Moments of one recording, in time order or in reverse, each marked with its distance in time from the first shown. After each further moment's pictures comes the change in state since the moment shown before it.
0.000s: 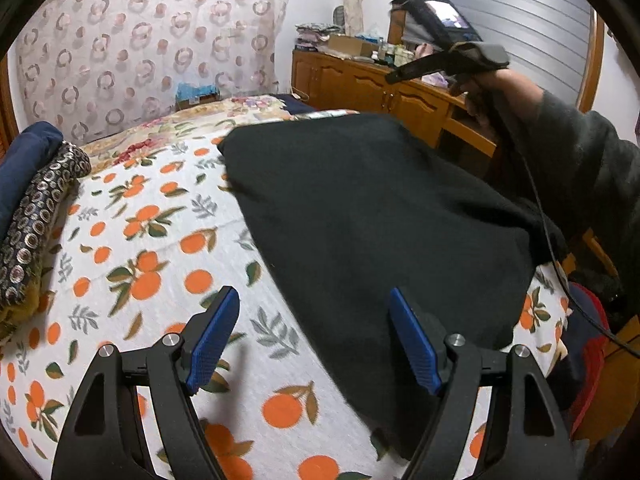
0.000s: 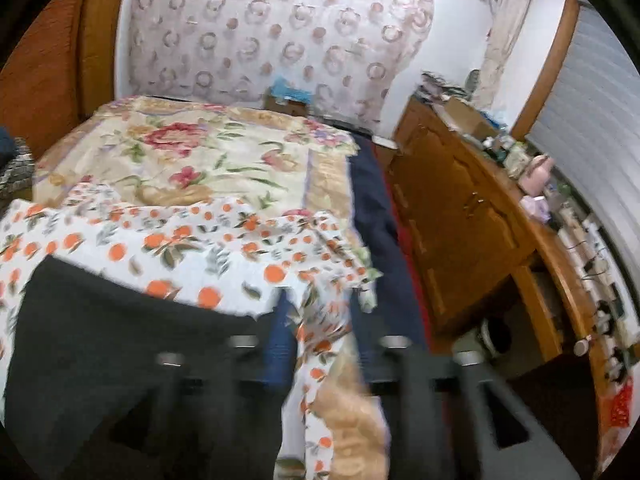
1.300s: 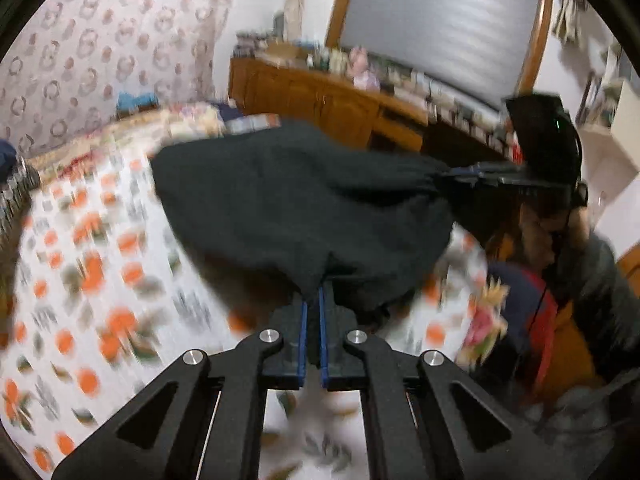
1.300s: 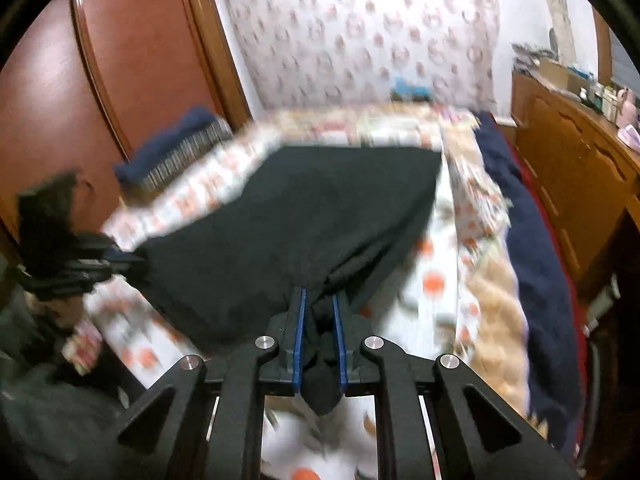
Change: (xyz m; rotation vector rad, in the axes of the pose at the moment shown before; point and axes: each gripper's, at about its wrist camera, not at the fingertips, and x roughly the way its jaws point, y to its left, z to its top) left arm -0.049 -0.023 0.007 0.045 -0.051 -0.235; right arm -0.170 -0.038 -0.189 0.102 -0.101 0.592
